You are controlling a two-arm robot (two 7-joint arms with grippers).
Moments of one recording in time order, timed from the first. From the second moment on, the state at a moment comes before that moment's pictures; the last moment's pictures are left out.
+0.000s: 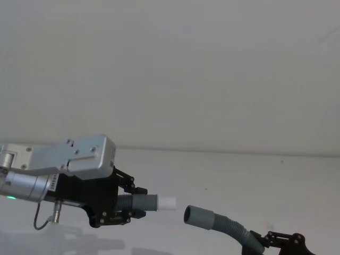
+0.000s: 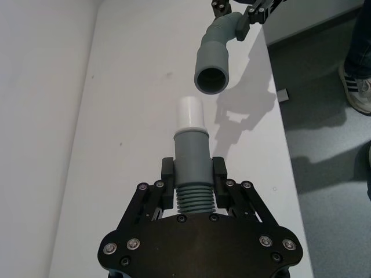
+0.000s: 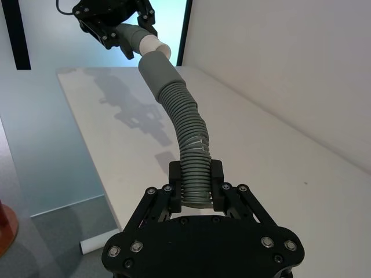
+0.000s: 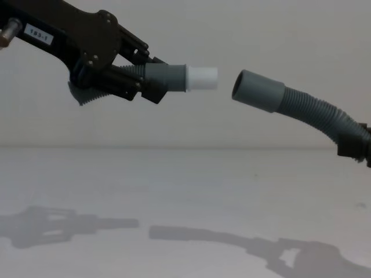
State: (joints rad) left arm -0.87 0.79 0.76 -1.68 -0.31 0.13 -1.03; right arm 0.01 0.54 -0.09 -1.75 0.38 -0.02 0.86
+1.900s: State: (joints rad) left arm -0.93 0.78 0.82 -1.63 -0.34 0.09 -1.07; right arm 0.01 0.55 -0.11 -1.76 0.39 0.00 0.84
